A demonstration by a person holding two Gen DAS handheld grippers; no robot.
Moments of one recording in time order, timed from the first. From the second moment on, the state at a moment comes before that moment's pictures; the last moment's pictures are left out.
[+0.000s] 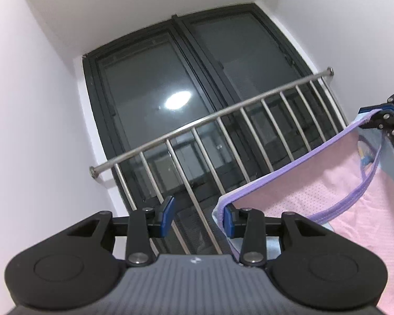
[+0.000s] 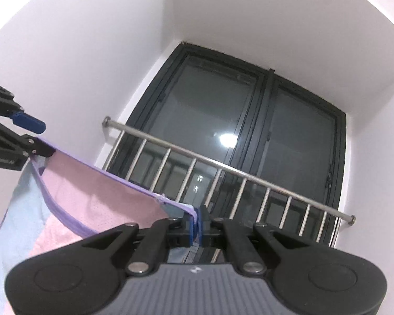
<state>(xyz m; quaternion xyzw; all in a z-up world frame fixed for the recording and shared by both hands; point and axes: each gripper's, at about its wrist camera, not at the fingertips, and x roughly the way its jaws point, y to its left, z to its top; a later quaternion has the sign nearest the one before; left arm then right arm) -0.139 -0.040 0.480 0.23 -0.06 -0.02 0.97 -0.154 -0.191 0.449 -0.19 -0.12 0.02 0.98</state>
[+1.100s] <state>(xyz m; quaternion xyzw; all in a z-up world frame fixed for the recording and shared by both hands) 0.023 -0.002 0.165 0.18 0.17 -0.07 0.97 0.058 -0.173 0.133 -0.19 0.14 0.04 0.97</state>
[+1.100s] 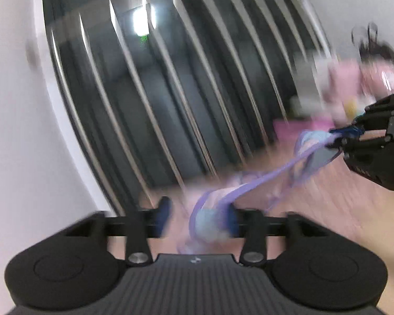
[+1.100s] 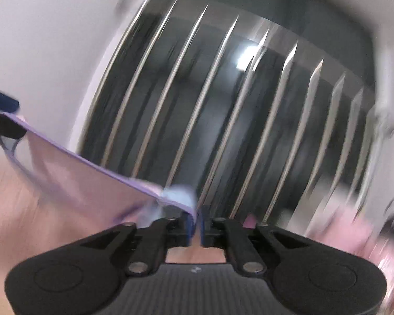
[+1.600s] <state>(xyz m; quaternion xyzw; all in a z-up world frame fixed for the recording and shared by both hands) 0.072 0.073 0.041 -0.11 0.34 -0.08 0.93 0.051 -0.205 0.040 -0.14 0.23 0.11 0.96</state>
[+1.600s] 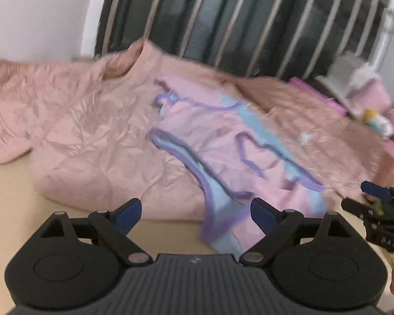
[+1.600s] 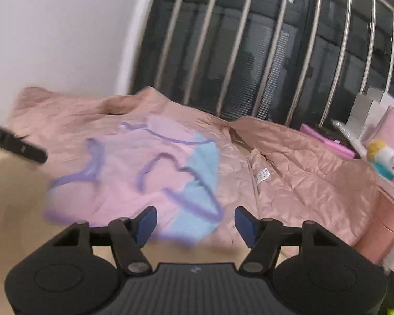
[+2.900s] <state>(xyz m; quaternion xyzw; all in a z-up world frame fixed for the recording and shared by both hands) 0.064 0.034 0.014 -0.11 0.36 -0.05 0.93 0.094 -0.230 0.006 0.02 0.34 0.11 0.93</state>
